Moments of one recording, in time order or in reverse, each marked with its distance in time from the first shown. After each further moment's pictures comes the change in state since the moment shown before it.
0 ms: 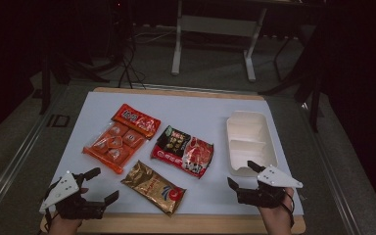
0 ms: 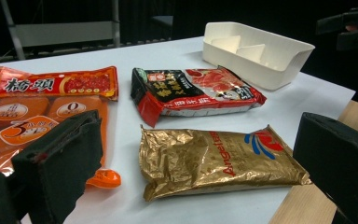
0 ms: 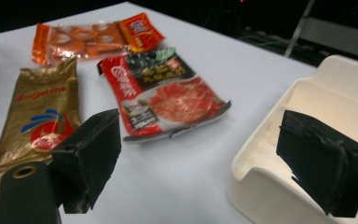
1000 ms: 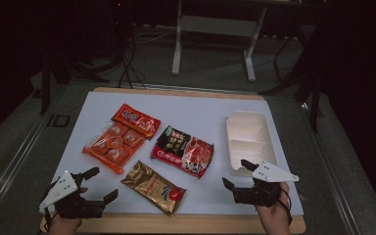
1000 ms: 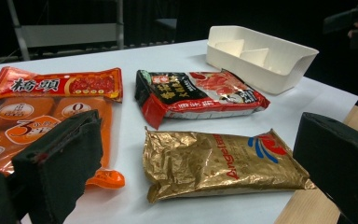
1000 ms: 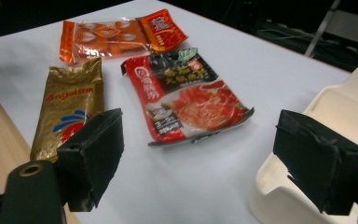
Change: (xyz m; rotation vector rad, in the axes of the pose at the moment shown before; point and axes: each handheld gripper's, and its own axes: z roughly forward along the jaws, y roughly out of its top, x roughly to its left) left arm 0.001 0.000 0.000 -0.013 0.010 -0.012; right arm 0.008 0.024 -0.002 0.030 0.063 -0.027
